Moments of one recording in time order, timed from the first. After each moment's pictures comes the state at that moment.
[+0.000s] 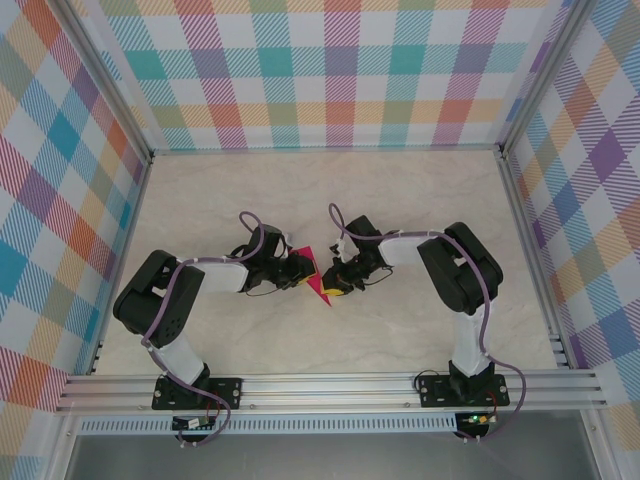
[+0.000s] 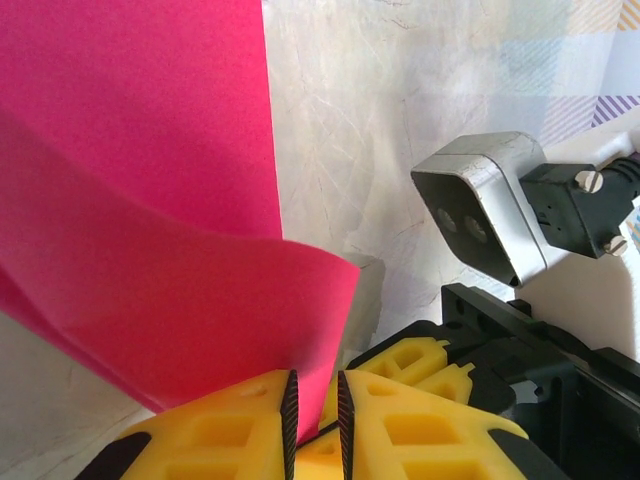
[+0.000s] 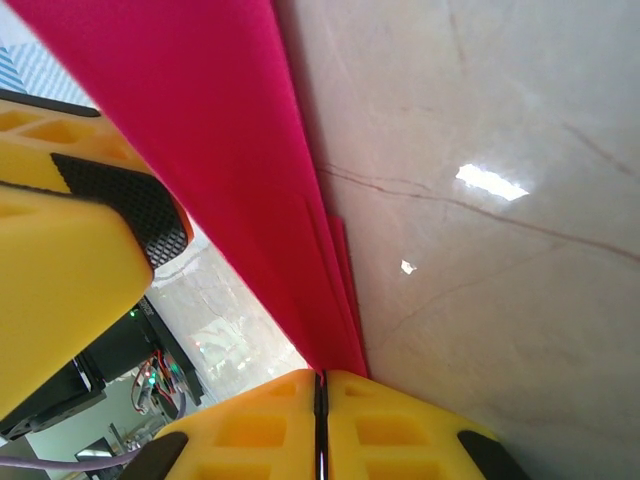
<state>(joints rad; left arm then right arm) -0.50 1.70 0.72 0.16 0.54 -0.94 0.60 1.99 1.07 -0.31 -0.85 0.62</state>
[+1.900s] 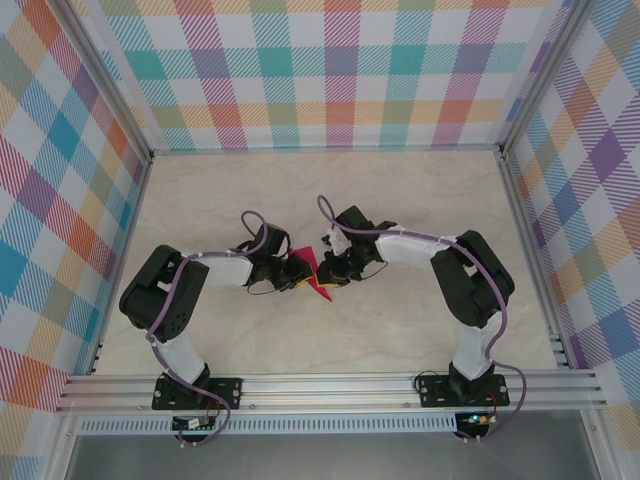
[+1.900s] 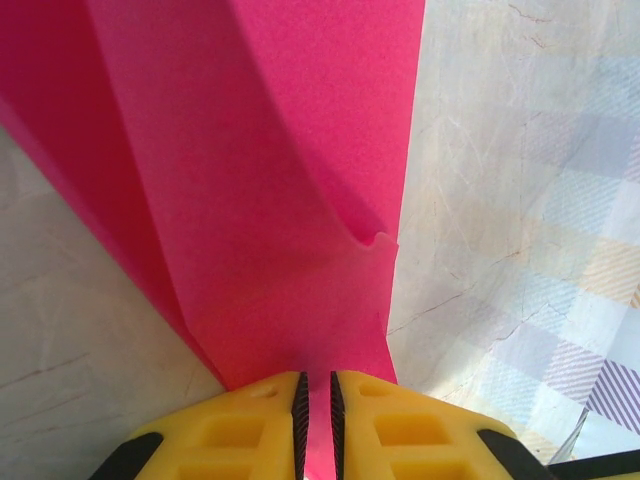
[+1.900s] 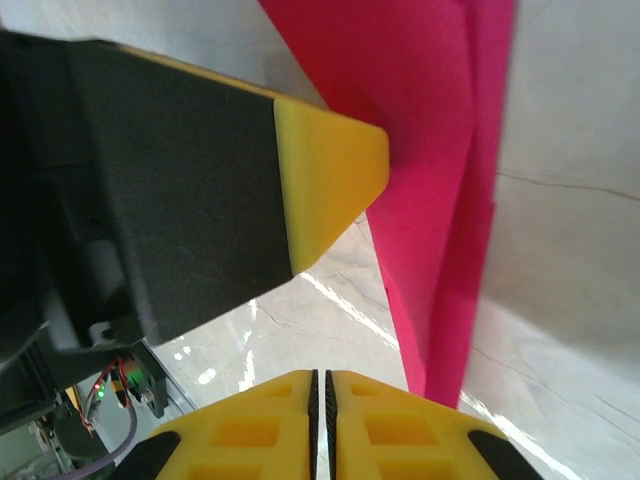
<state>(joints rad) -0.50 1.74 0.79 -0.02 0.45 -0.94 0.68 1.89 1.17 -0.47 -0.67 0.54</state>
